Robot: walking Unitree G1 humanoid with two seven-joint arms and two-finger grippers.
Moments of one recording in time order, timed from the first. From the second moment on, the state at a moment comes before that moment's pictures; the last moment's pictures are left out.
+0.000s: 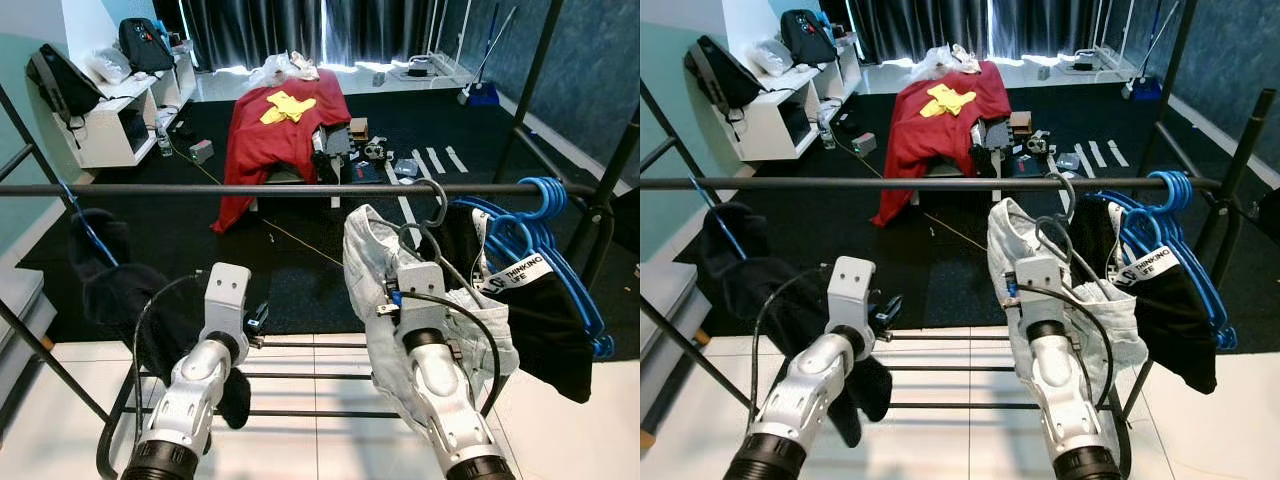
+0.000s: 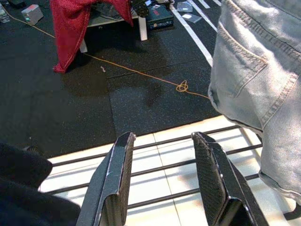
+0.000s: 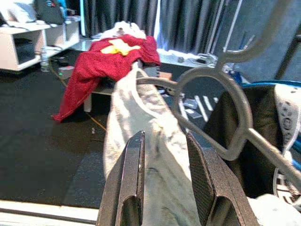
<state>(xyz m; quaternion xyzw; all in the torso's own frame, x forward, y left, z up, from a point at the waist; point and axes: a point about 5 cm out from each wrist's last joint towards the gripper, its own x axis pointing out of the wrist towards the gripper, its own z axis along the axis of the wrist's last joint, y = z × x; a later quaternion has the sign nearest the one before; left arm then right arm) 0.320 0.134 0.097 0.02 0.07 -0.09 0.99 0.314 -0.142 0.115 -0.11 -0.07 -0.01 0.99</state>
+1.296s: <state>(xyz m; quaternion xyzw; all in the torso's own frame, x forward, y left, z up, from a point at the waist) 0.320 0.135 0.092 0.03 0.09 -0.09 0.99 0.316 -0.161 0.120 -0.12 -0.07 -0.06 0.99</state>
